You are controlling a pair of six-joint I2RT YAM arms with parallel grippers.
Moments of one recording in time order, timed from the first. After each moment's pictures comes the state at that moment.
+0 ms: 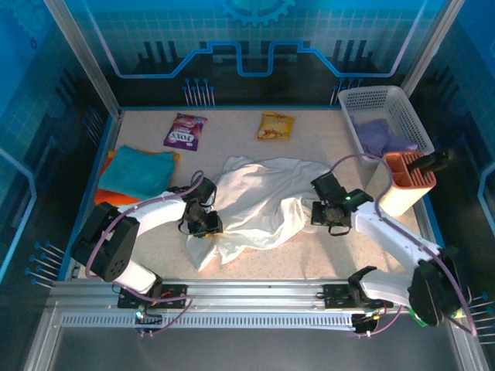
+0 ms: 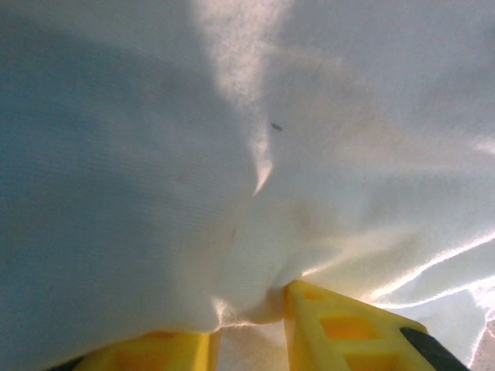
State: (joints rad) left arm -0.46 1.52 0.75 -0.62 0.29 -0.69; right arm 0.46 1.14 0.78 -0.88 0.20 0.59
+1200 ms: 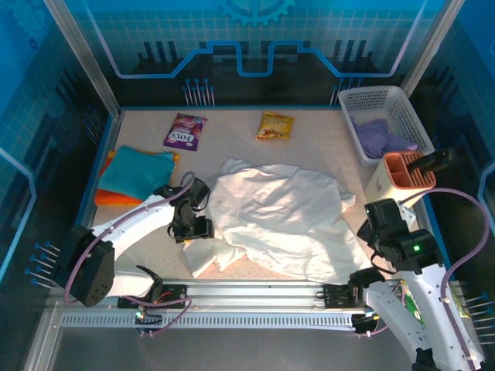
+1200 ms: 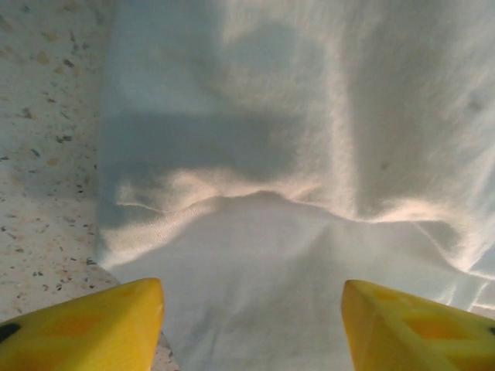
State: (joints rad) left arm -0.47 1.34 0.82 -0.97 0.14 -0.66; right arm 0.26 0.61 0.89 -1.42 0.35 0.88
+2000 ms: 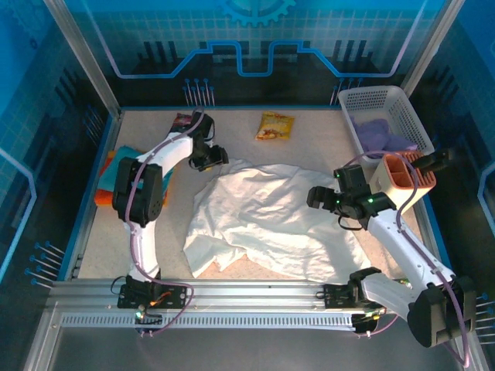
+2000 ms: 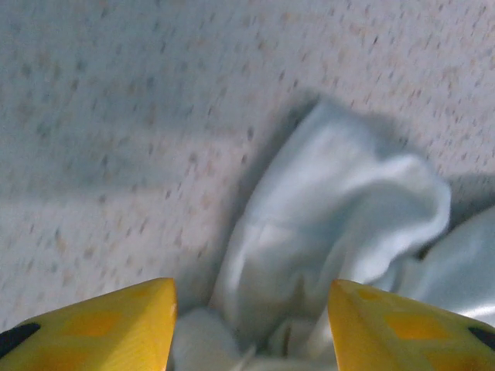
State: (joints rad) left arm -0.22 2.08 1.62 -0.73 0.21 -0.50; right arm 0.27 1.04 0.77 -0.70 -0.04 0.48
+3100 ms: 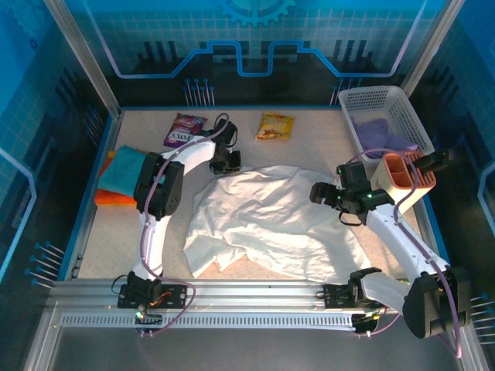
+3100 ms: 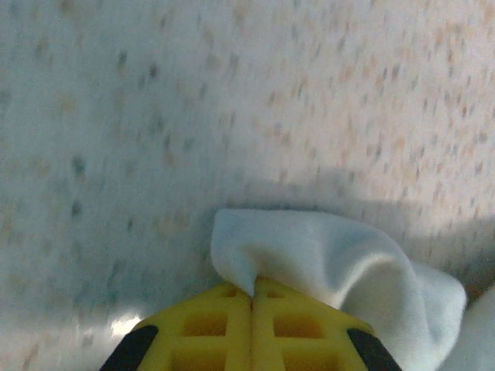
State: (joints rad) left arm -0.35 2.19 1.66 -0.70 0.17 -0.54; right arm 0.21 1.10 0.76 -0.64 -0.02 0.47
